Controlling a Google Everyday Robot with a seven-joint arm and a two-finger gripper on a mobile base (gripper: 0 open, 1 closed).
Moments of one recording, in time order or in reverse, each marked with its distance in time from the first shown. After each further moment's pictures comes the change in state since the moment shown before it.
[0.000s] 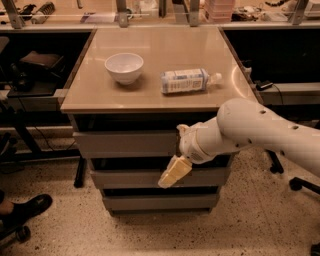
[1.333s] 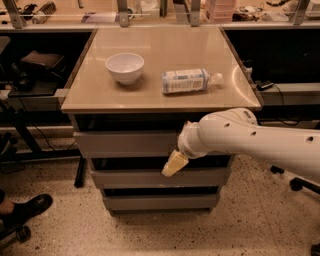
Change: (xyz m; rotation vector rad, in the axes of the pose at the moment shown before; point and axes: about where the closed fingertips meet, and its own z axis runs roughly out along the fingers) arm 0.039 -0.066 0.045 0.224 0.154 0.005
